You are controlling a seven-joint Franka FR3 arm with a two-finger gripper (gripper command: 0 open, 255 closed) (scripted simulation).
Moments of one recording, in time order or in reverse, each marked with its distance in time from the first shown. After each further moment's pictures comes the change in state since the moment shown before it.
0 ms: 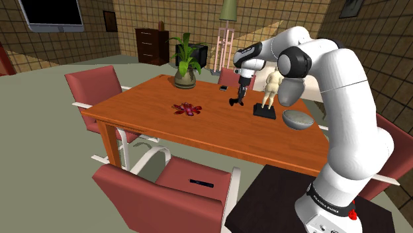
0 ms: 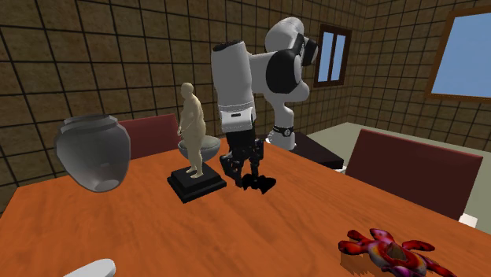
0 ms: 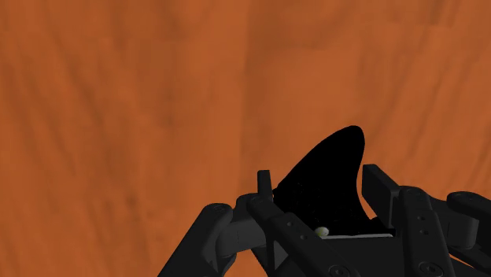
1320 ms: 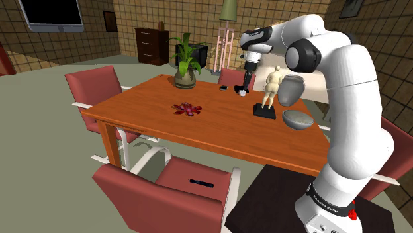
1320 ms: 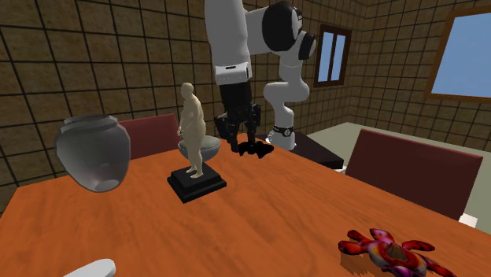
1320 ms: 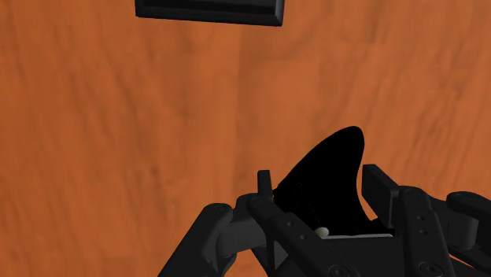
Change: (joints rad) arm -0.012 -0.094 -0.029 0.098 -0.044 -0.185 0.021
